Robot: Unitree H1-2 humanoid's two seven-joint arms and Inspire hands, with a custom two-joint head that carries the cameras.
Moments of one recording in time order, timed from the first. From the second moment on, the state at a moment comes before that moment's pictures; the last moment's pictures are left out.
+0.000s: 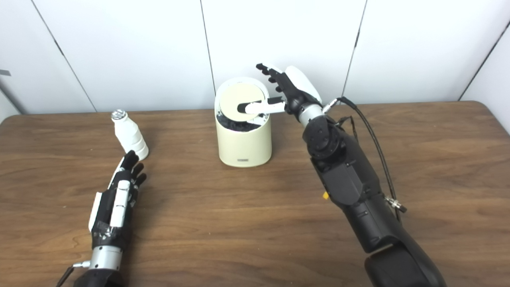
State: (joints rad) left arm 0.05 0.01 0.10 -0.08 -0.12 -0.10 -0.04; right arm -0.73 -0.20 0.25 0.27 -0.50 0.31 0.12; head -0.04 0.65
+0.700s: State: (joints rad) left arm 0.05 0.00 0.10 -0.09 -0.12 -0.10 -0.03; right arm -0.76 -0.21 0.28 0.28 -0.51 0.30 0.13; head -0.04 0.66
